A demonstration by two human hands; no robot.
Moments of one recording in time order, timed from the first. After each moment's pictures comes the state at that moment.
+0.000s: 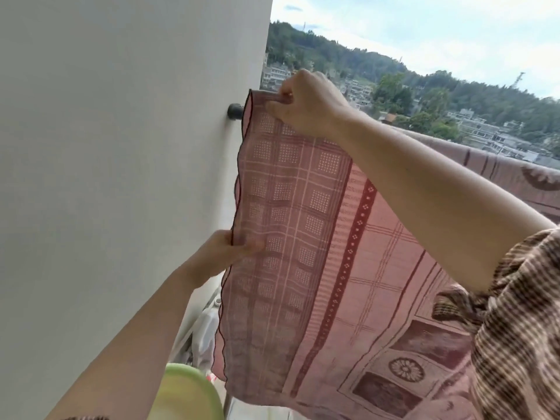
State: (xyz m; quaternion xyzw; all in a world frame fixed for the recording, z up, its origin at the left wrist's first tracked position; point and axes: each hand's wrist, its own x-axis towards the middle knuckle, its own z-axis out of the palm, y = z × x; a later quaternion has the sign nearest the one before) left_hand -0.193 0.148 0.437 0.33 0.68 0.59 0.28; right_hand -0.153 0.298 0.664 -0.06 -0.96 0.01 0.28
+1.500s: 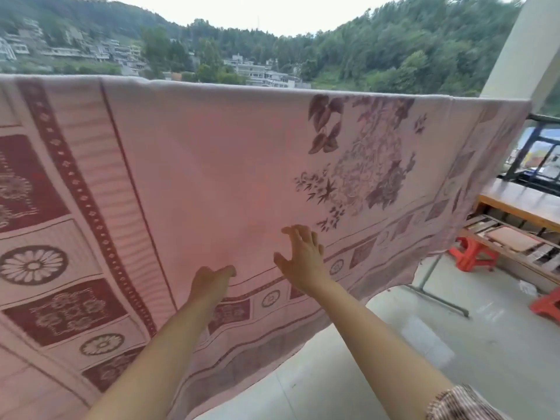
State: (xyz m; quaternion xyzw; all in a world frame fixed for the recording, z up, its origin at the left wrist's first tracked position) left_hand 0.265 0.497 0.385 0.31 0.73 0.44 0.43; right_hand 0.437 0.556 0.396 -0.55 -0.79 0.10 0.27
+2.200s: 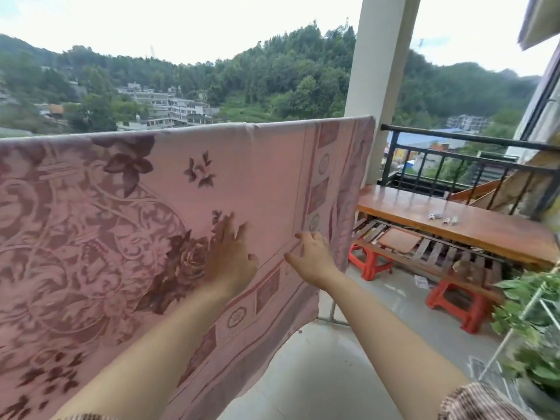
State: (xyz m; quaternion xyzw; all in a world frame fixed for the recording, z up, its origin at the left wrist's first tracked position) left_hand 0.732 0.868 0.457 0.77 0.56 0.30 0.05; right_hand 0.908 0.861 0.448 -0.71 -0.63 0.13 0.29
